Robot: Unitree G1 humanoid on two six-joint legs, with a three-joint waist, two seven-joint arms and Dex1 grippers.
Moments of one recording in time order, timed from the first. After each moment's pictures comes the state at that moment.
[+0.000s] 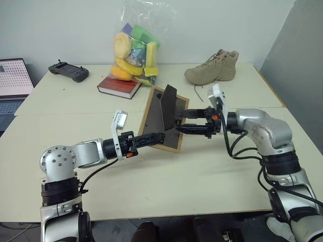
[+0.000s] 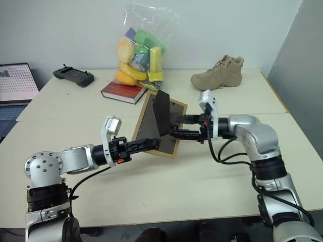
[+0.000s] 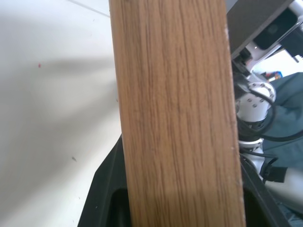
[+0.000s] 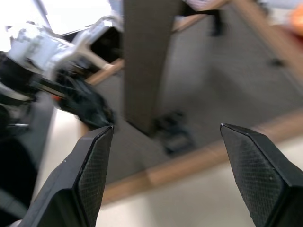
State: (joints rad) left arm -0.48 0.46 0.39 -0.02 -1.41 1.52 -0.34; right arm -0.73 -0.50 0.08 0.02 0.45 0.64 1.06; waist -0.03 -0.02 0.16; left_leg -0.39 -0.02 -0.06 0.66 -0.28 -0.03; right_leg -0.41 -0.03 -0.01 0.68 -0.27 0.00
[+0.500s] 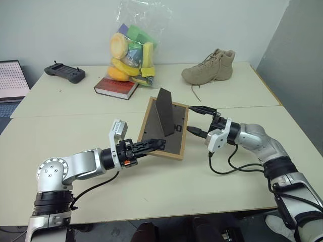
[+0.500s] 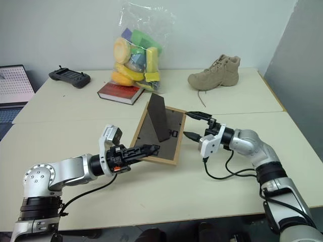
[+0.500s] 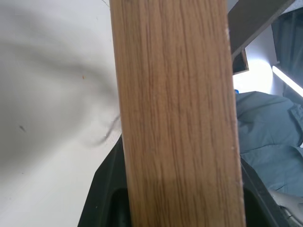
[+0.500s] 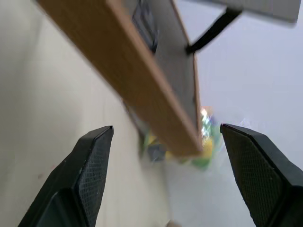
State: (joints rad) left arm -0.34 0.59 0.20 -0.01 -1.93 1.32 -0.05; right arm -0.77 -0.51 0.22 0.60 -0.62 -1.11 0.28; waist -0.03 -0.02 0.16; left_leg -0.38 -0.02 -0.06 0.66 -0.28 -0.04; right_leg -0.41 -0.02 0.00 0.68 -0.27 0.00
